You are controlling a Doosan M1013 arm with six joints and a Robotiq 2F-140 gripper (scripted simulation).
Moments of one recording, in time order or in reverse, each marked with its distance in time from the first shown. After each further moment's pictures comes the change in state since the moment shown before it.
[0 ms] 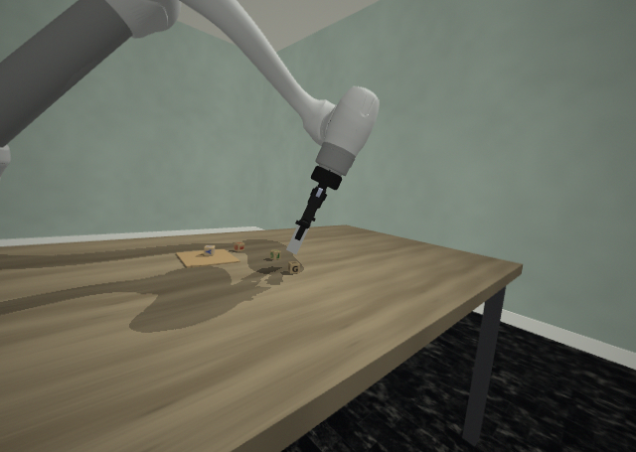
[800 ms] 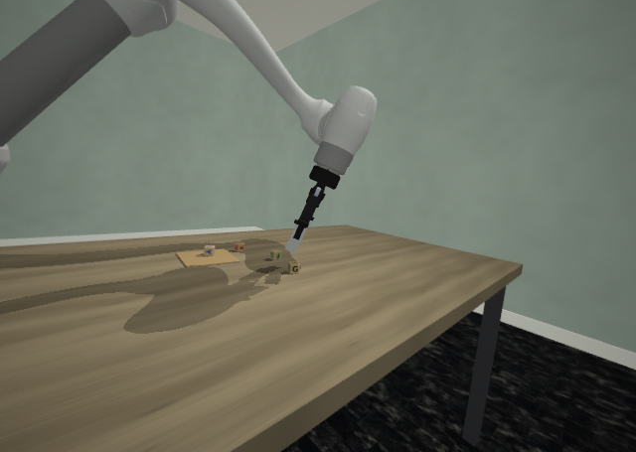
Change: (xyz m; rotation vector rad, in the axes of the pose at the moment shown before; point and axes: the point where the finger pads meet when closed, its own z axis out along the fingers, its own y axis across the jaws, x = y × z) arm 0.004 0.002 0.000 0.002 -0.005 -0.003
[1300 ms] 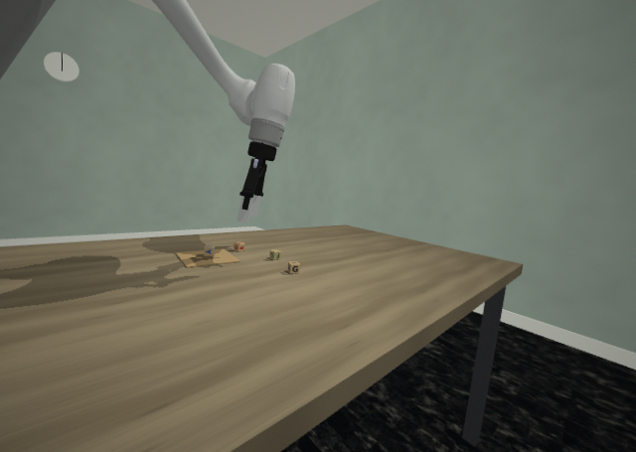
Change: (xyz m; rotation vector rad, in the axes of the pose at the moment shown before) arm 0.152 0.056 0.003 0.040 -0.194 -0.104
